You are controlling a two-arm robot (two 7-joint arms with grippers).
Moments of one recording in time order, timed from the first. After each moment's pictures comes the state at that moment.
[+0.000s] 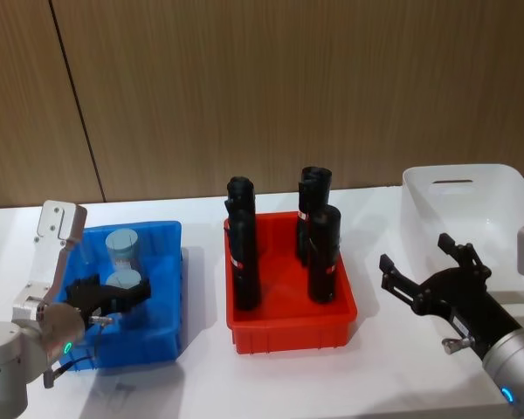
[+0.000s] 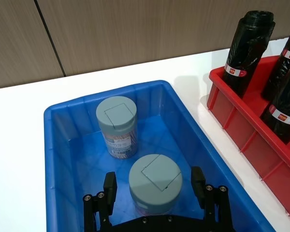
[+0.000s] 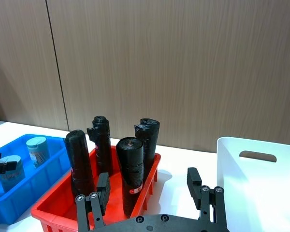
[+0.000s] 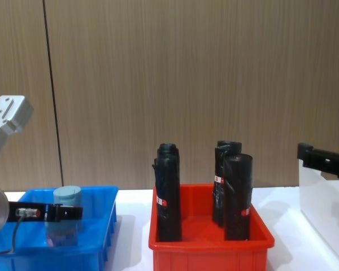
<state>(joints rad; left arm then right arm) -0.46 0.36 0.30 -1.18 -0.44 0.38 -0.11 -0.01 0.34 -0.23 -1.77 0.29 0.03 0.07</state>
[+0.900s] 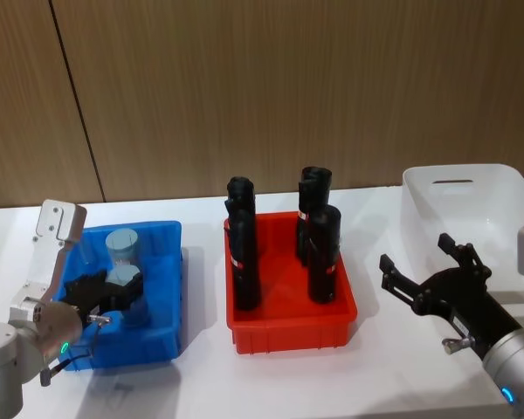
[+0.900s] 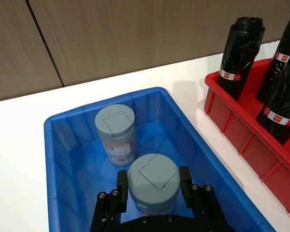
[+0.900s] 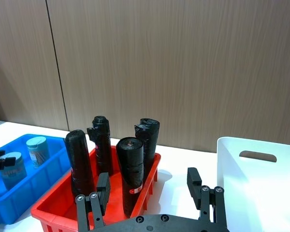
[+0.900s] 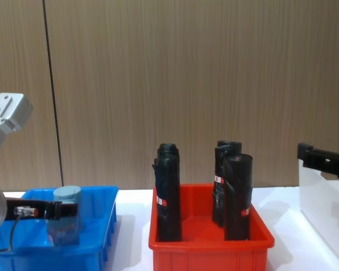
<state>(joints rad) -0.46 0.36 0.29 -1.17 -0.40 0.33 -0.16 -0.01 0.34 -0.23 -1.77 0.29 0.03 0.07</state>
